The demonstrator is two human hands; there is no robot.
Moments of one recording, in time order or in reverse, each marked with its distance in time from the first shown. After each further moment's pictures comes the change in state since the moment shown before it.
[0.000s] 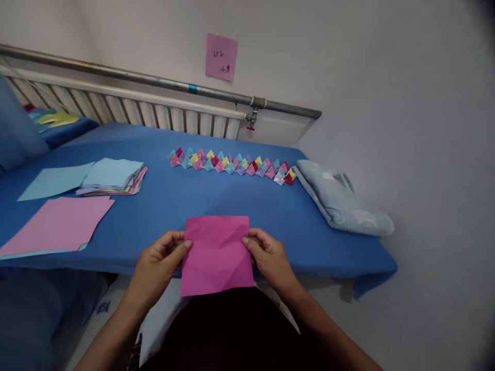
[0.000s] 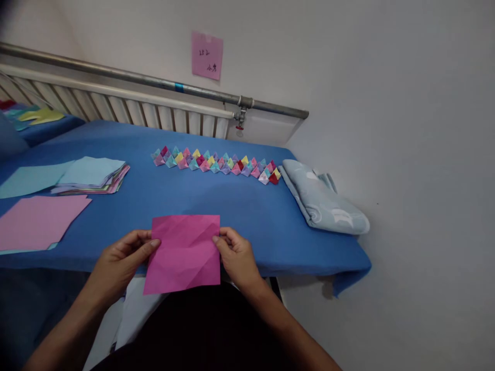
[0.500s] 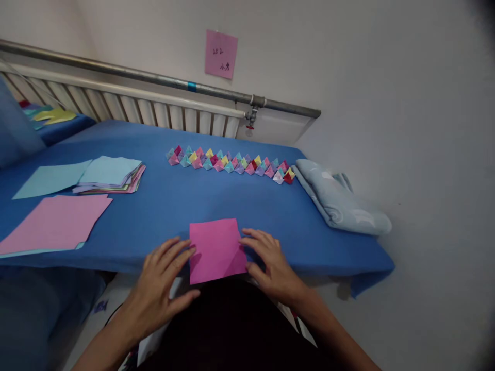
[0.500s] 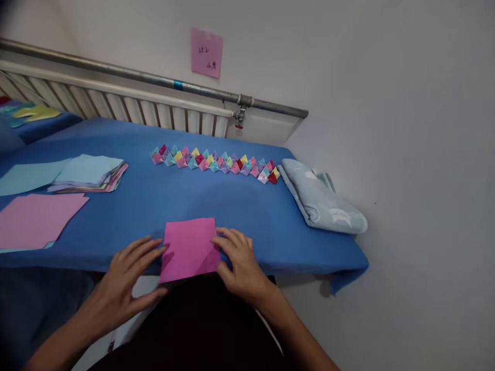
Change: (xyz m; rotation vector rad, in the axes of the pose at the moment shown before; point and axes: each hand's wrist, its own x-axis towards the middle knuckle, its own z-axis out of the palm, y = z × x) left_hand -0.016 -0.048 -0.029 1.011 -0.182 0.814; right_hand -0.015 0.009 -0.030 -0.876 -0.178 -0.457
